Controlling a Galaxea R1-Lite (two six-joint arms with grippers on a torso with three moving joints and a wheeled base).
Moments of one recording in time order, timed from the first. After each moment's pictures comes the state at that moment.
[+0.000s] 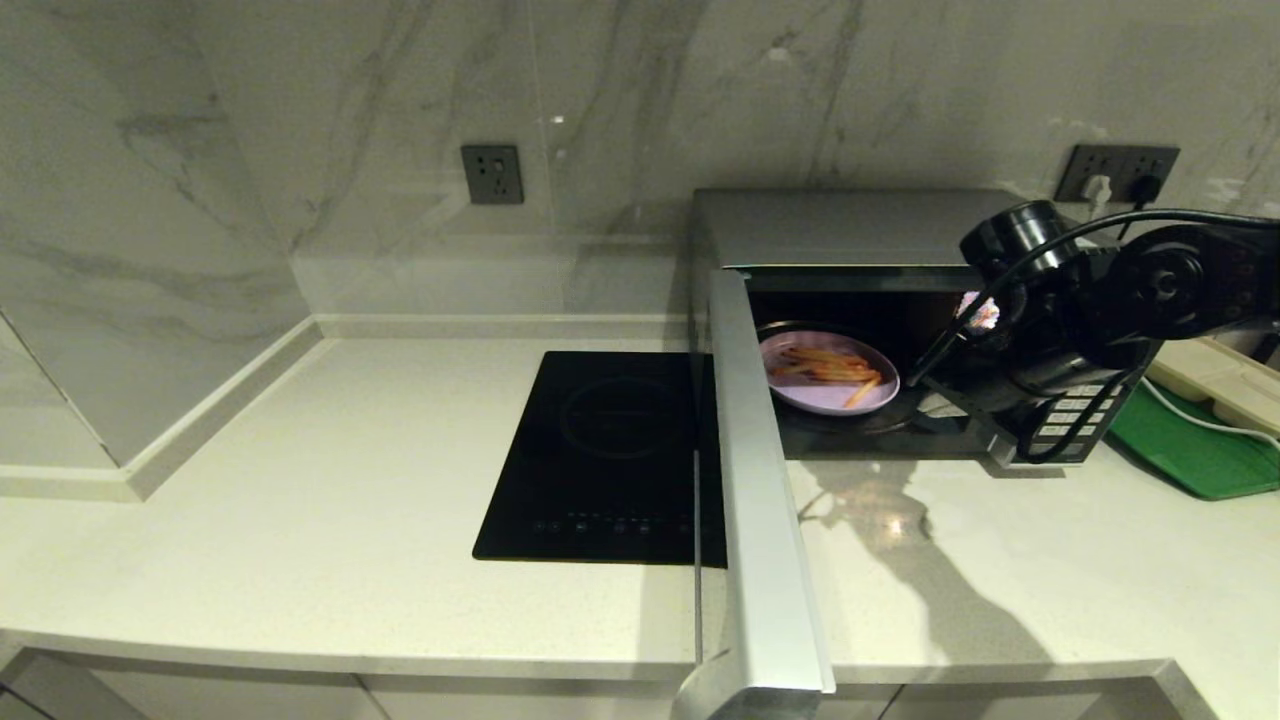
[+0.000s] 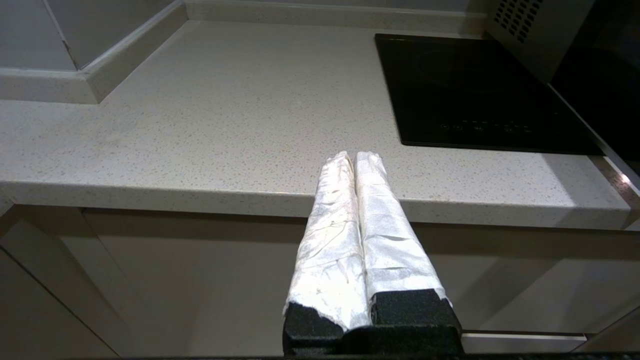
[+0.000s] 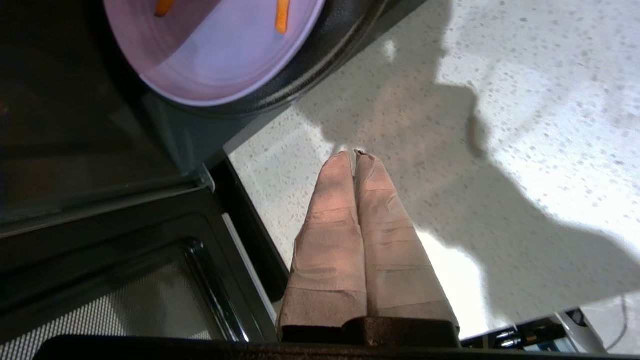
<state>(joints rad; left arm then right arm) 0.00 0.00 0.00 -0.01 0.01 -0.06 0.23 1.96 -1.62 0.52 -0.17 0.91</state>
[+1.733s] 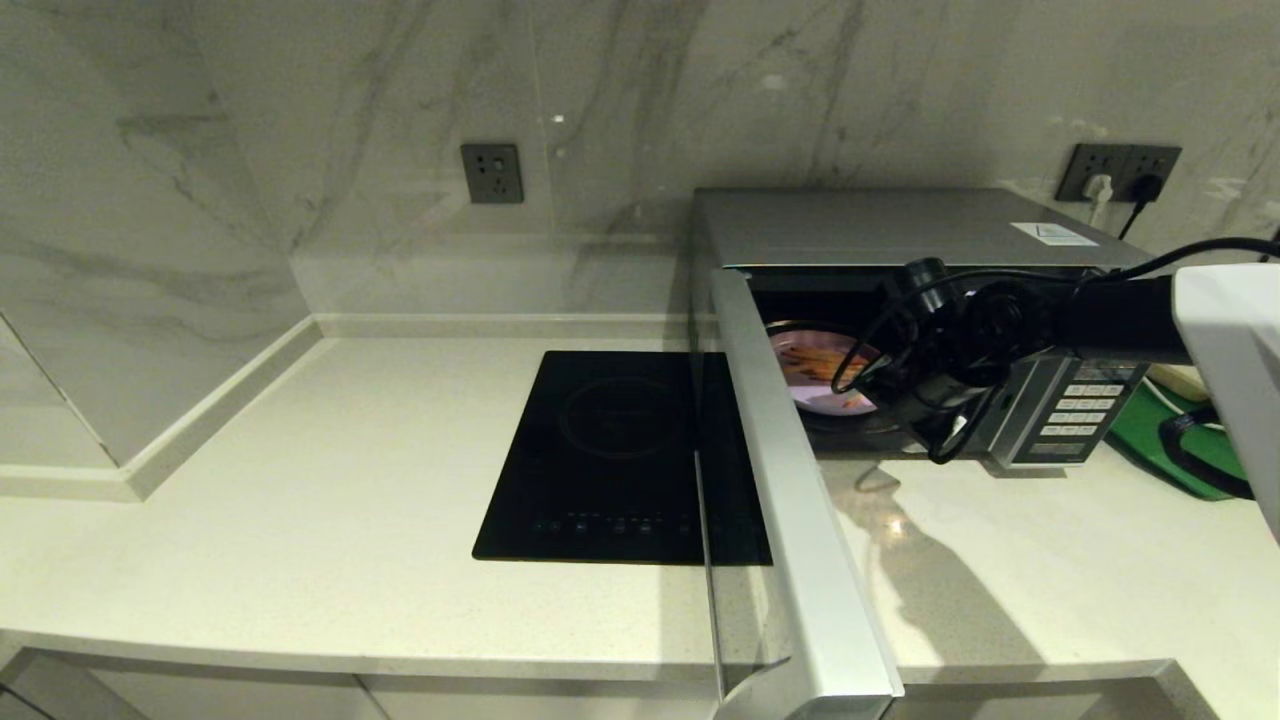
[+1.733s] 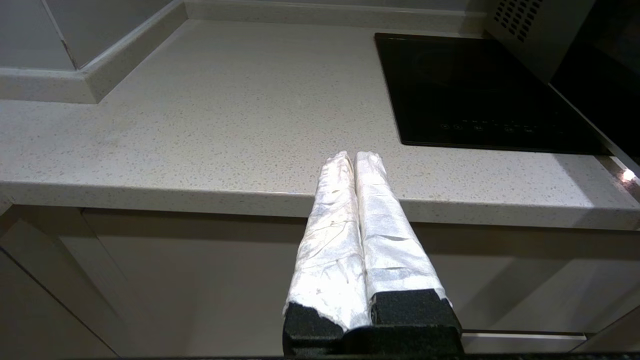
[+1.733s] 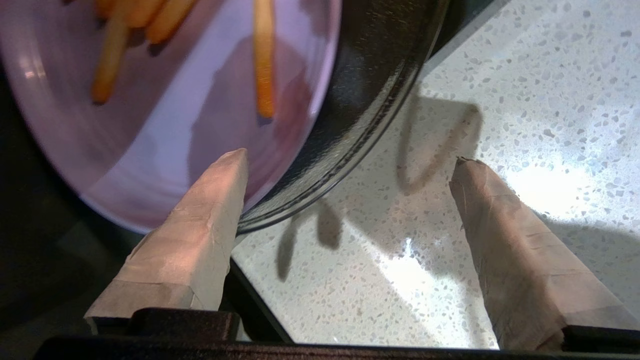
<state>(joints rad) 0.00 0.00 0.00 -0.01 0.01 -0.06 0.23 2.27 -1.89 0.53 -0.22 1.05</state>
